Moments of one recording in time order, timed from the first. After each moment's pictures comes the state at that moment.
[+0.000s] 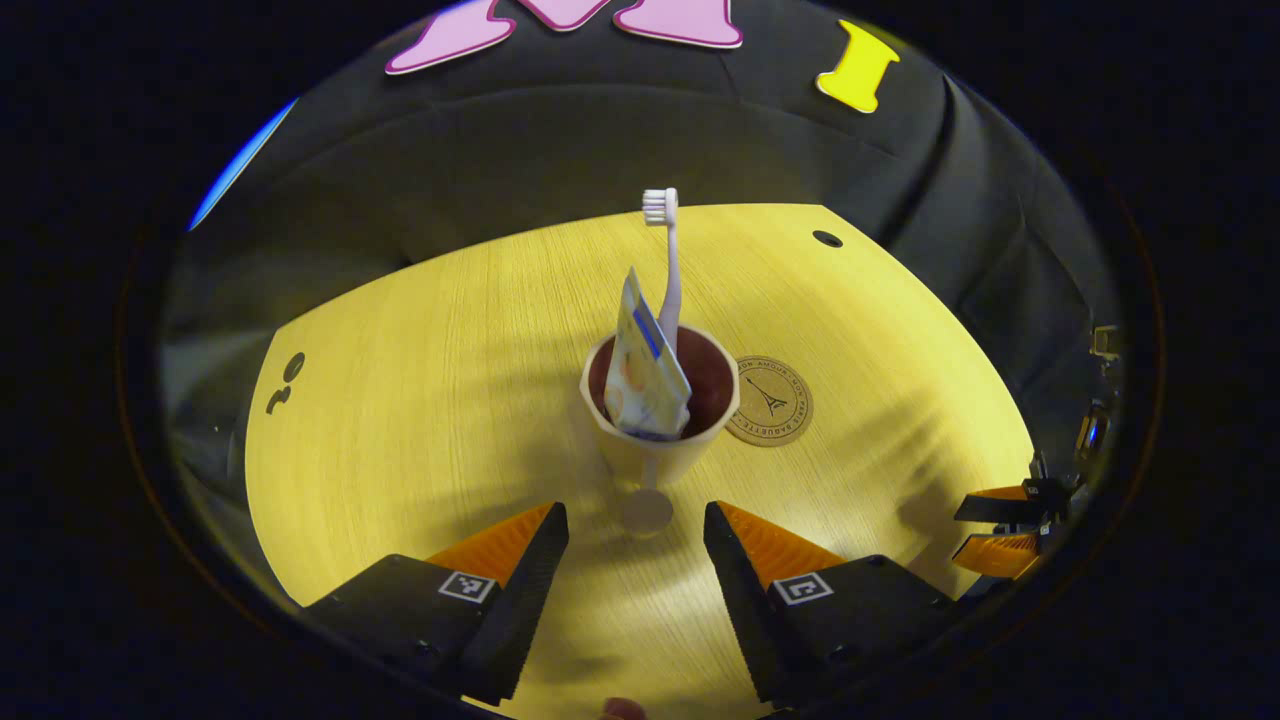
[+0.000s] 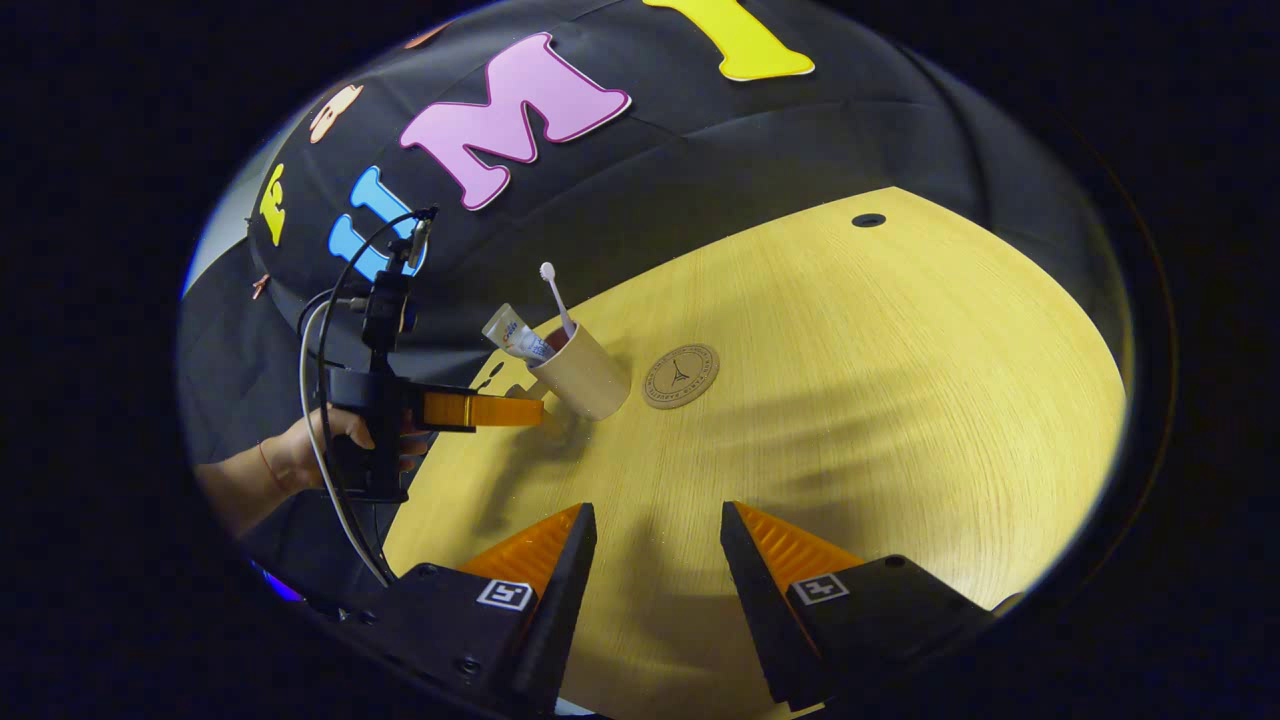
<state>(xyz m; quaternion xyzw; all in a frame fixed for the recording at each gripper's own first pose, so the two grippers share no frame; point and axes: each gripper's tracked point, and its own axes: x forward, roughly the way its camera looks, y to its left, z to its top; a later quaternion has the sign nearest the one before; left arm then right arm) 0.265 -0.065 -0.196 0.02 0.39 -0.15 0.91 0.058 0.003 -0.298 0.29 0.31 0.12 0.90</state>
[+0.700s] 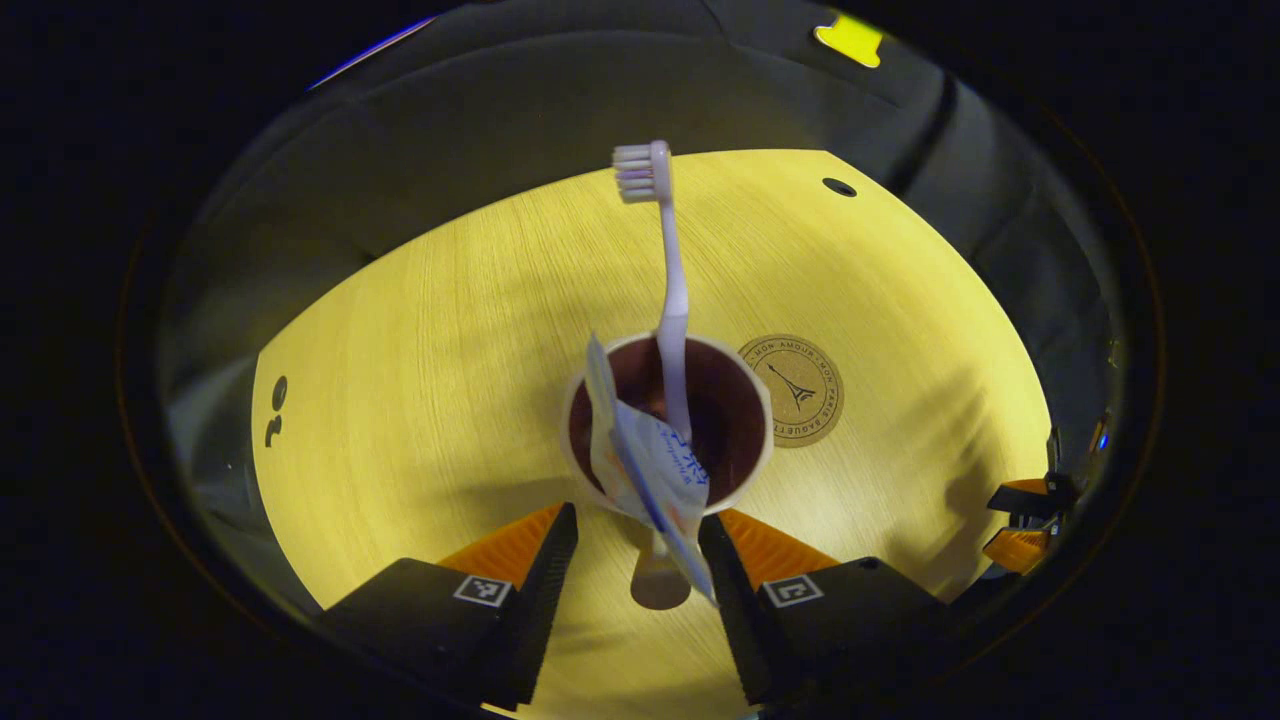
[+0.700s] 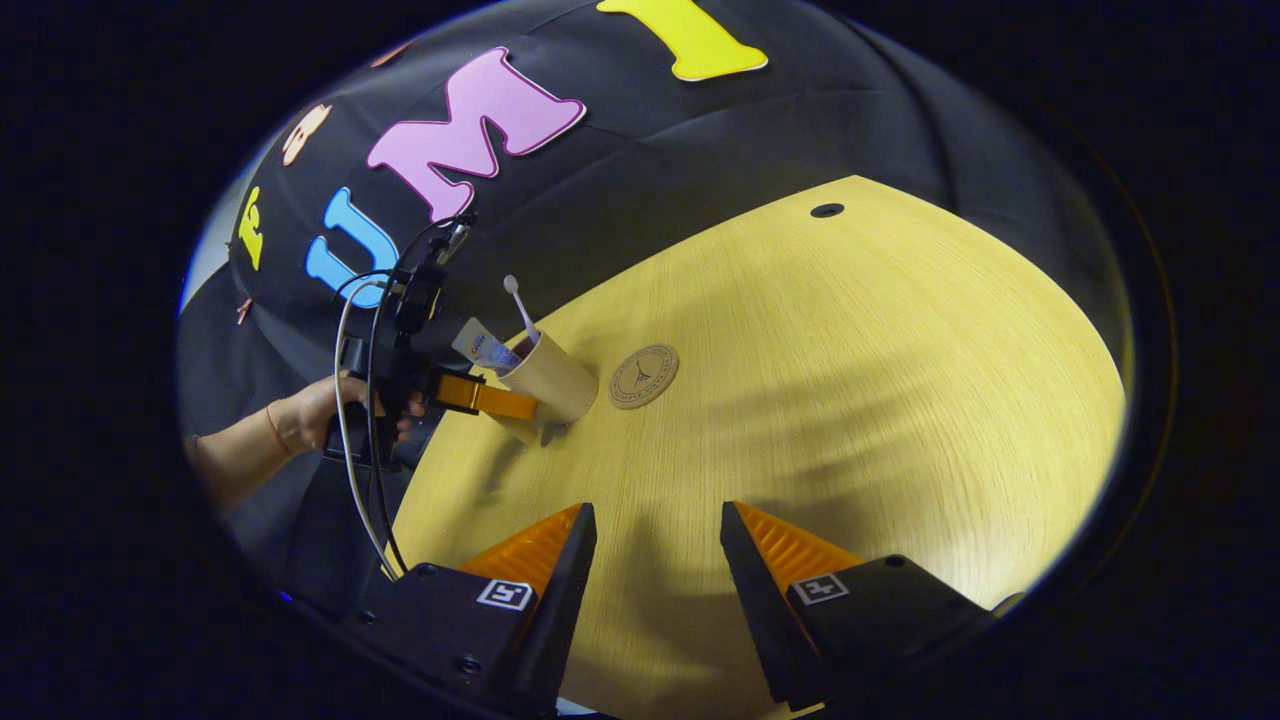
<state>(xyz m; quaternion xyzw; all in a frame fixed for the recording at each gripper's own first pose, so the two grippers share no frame) 0.292 -0.072 -0.209 0.07 0.46 -0.16 0.87 0.049 -0.018 -0.304 0.31 0.31 0.09 0.89</state>
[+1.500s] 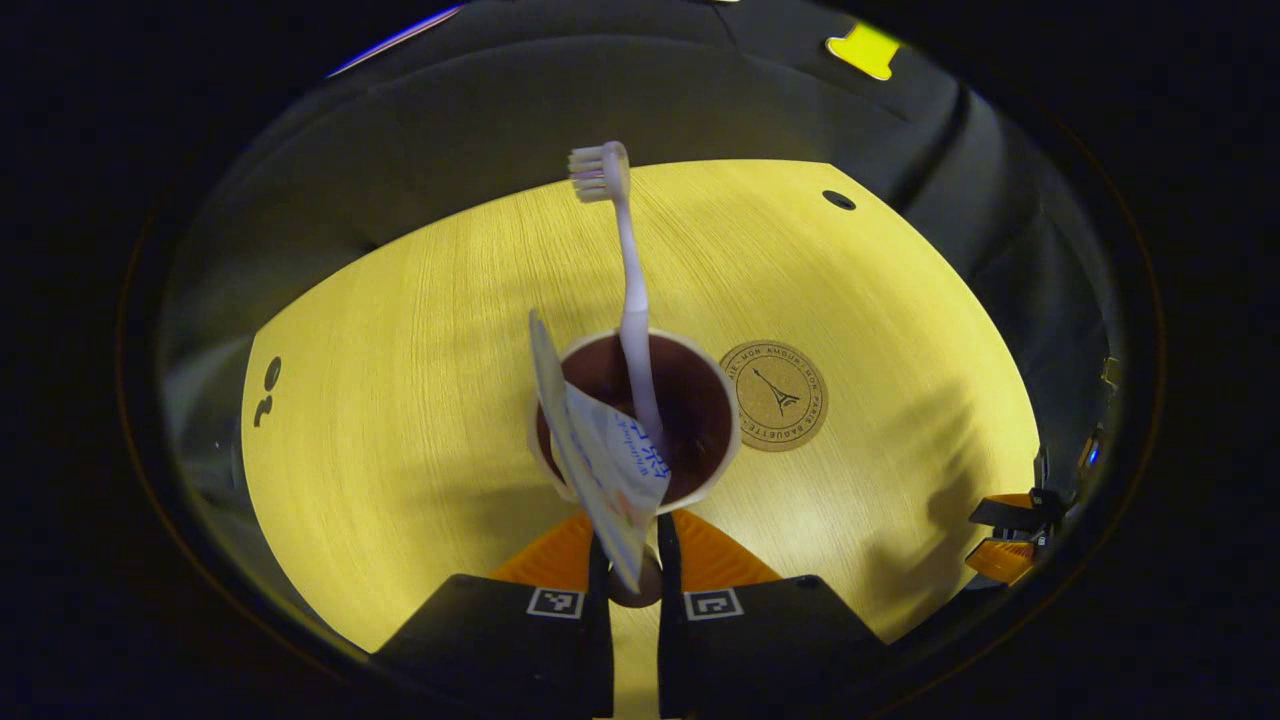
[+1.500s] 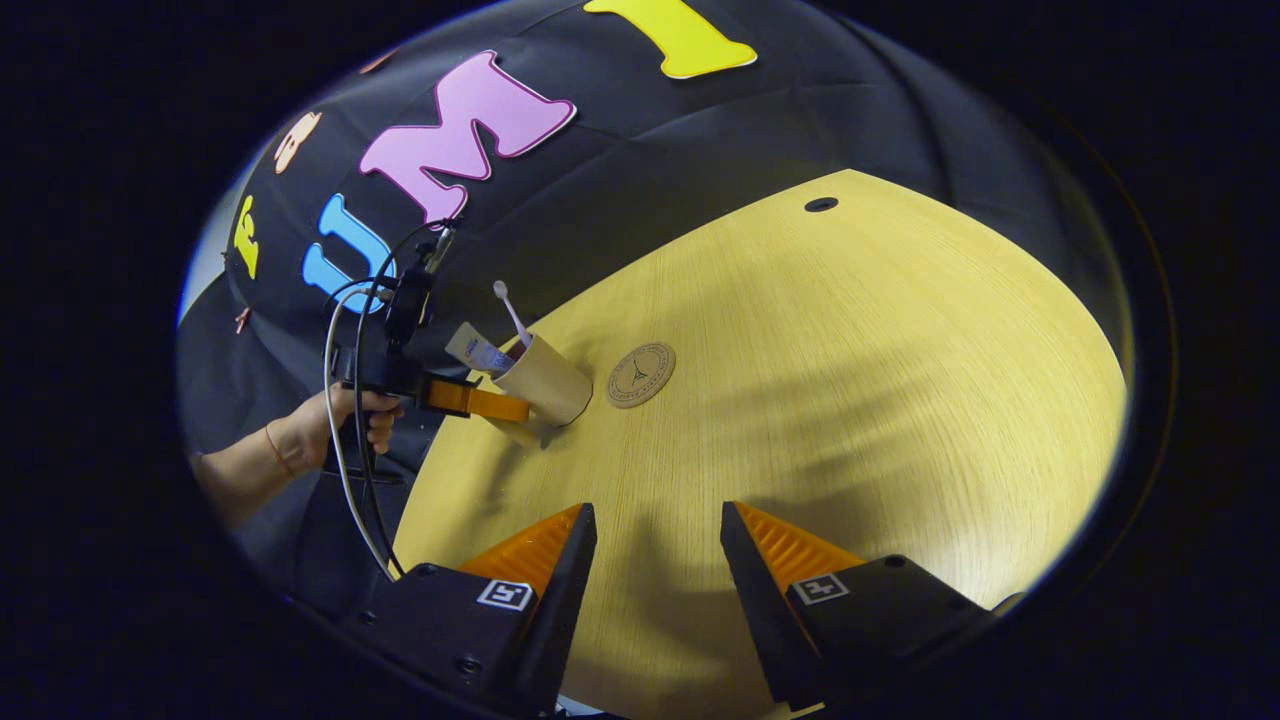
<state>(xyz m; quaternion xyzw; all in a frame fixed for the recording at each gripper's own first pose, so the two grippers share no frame) 0.284 -0.077 -0.205 0.05 0.46 -0.16 0.87 0.048 -0.020 -0.303 0.32 0.32 0.09 0.89</state>
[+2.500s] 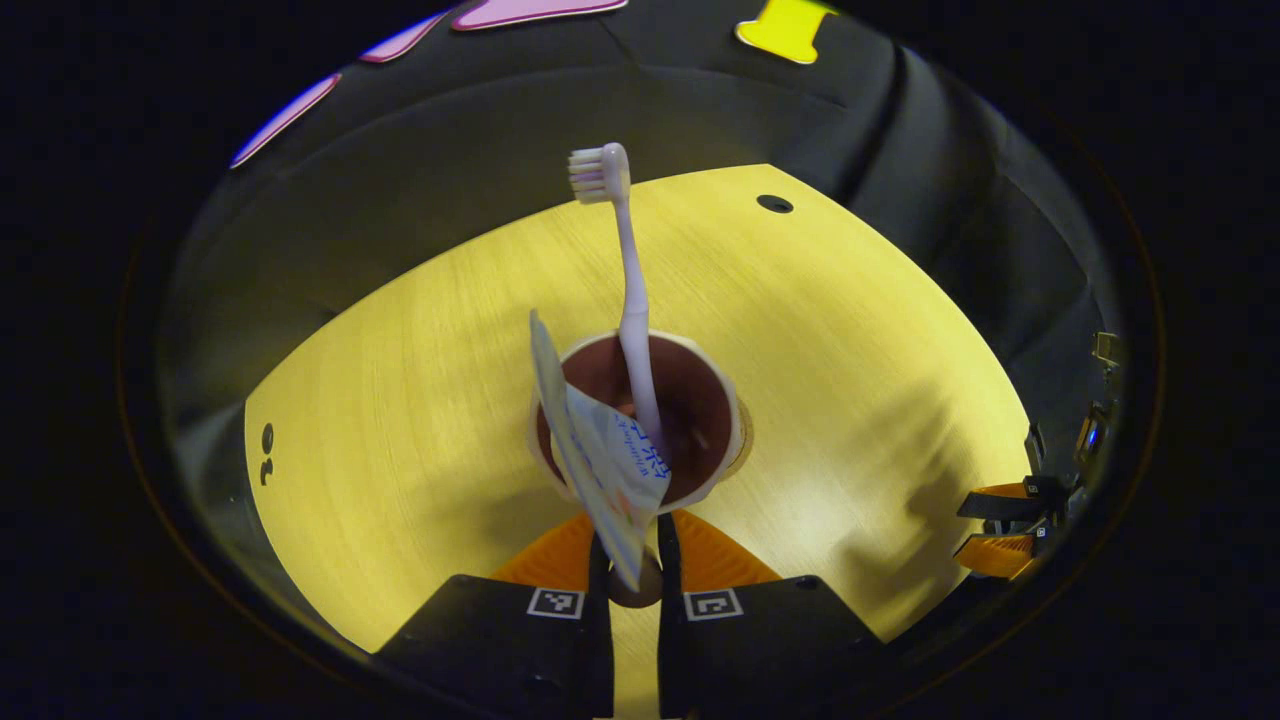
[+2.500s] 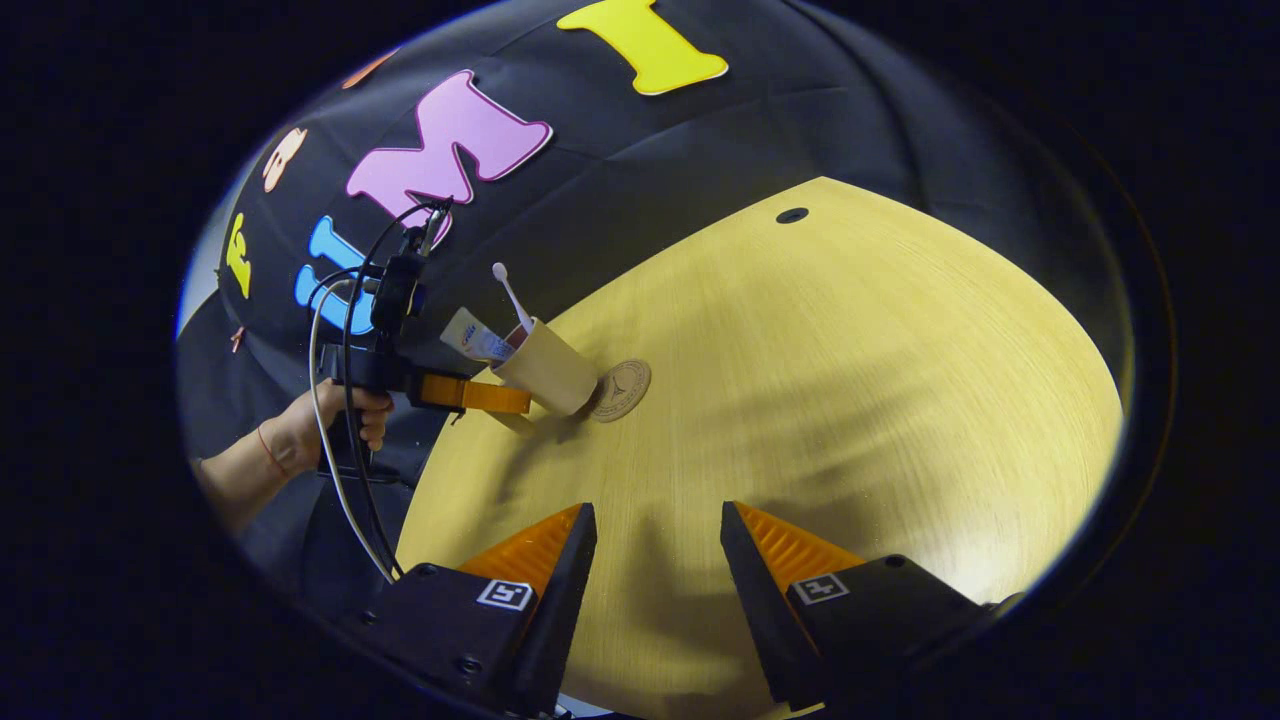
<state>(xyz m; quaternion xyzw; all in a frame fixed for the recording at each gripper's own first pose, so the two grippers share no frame) 0.290 -0.143 -0.177 0.10 0.42 -0.21 0.88 0.038 -0.057 -0.299 0.34 0.31 0.06 0.89</state>
